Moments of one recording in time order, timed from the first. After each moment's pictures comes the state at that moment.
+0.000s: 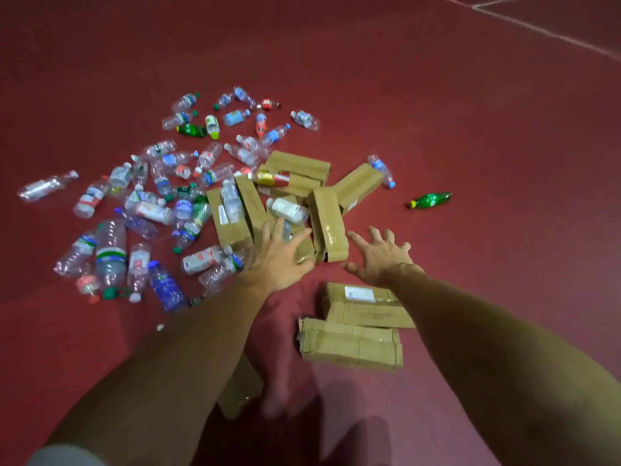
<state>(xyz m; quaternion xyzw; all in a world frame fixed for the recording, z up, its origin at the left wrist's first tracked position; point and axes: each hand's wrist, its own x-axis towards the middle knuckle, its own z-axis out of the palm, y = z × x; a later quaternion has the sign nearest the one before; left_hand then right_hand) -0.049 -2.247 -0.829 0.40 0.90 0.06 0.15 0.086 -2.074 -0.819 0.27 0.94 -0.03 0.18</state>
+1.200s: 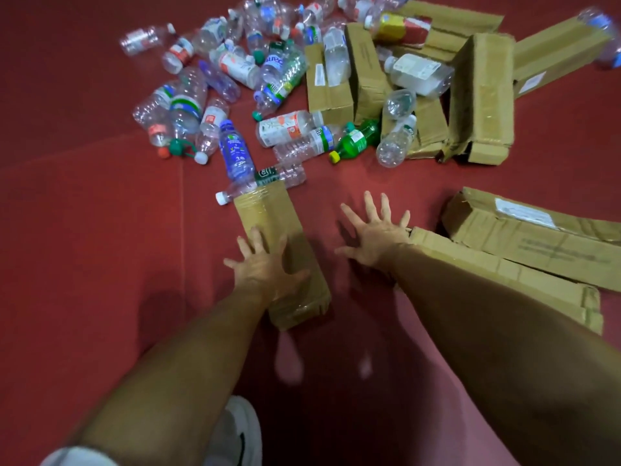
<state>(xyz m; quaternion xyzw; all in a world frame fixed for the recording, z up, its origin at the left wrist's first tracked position) -0.024 -2.446 -1.199 0.10 0.96 -0.04 0.25 0.005 -2.219 -1.195 0.07 0.97 -0.11 0.22</state>
